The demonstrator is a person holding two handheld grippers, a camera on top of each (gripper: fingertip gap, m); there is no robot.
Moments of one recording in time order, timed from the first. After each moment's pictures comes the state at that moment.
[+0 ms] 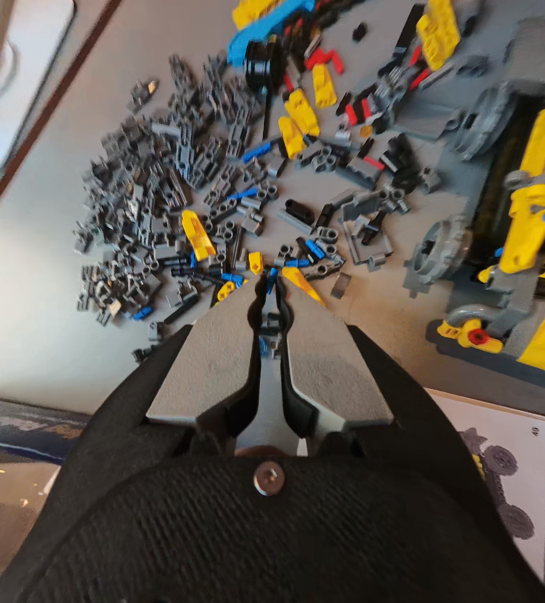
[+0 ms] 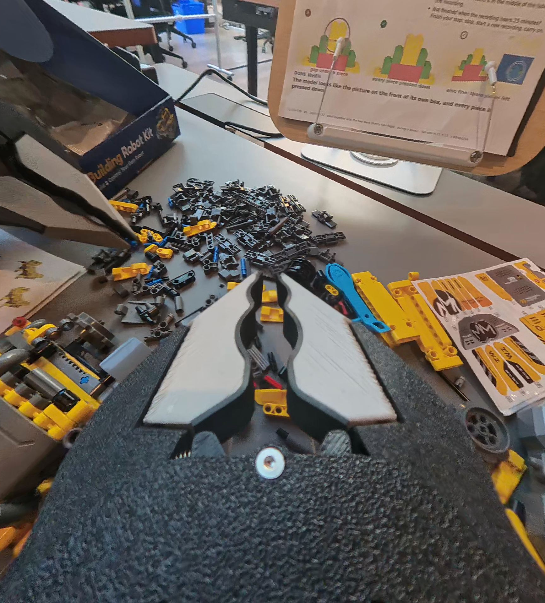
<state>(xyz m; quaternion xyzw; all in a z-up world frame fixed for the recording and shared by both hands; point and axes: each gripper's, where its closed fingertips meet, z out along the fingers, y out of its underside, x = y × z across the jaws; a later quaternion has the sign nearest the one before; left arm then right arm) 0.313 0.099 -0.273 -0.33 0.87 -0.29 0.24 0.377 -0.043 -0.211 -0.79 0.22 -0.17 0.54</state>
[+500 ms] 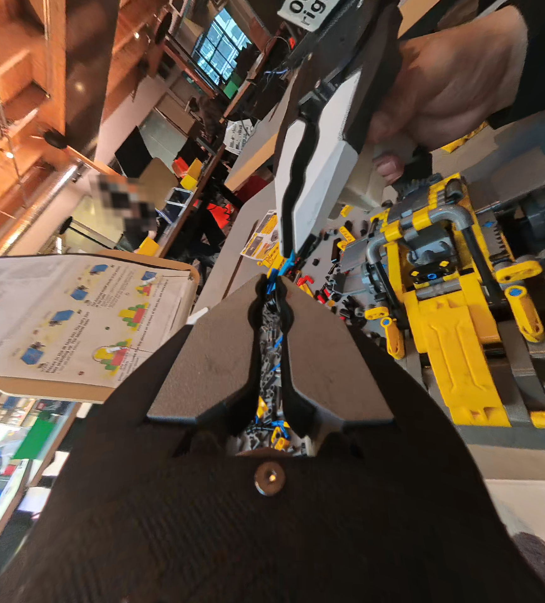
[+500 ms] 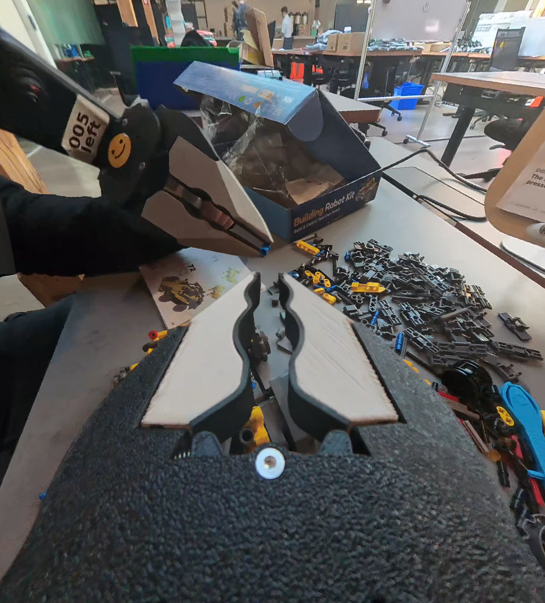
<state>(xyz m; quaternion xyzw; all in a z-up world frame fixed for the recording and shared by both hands) 0.269 0.016 -0.169 -0.02 0.76 -0.42 0.49 0.268 0.007 -0.176 -0.78 -0.01 0.01 0.63</state>
